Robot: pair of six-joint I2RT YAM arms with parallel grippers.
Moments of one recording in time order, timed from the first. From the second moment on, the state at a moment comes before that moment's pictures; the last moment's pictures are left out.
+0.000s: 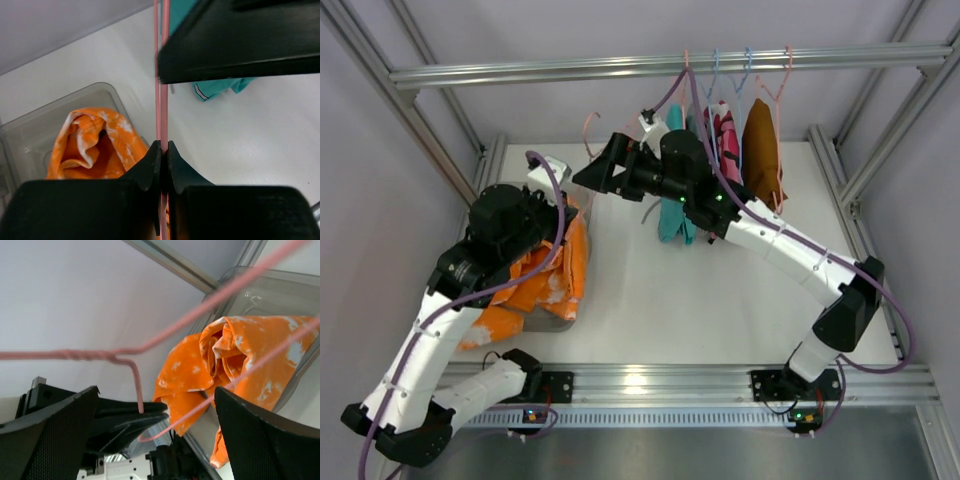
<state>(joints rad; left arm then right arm) -0.51 0.95 1.29 -0.68 0.02 0.03 0.87 1.64 1.70 -0.20 -0.17 0.90</state>
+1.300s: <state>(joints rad) 0.36 1.51 2.12 -1.09 0.30 0.02 0.55 1.18 1.52 -0.29 -0.46 0.47</state>
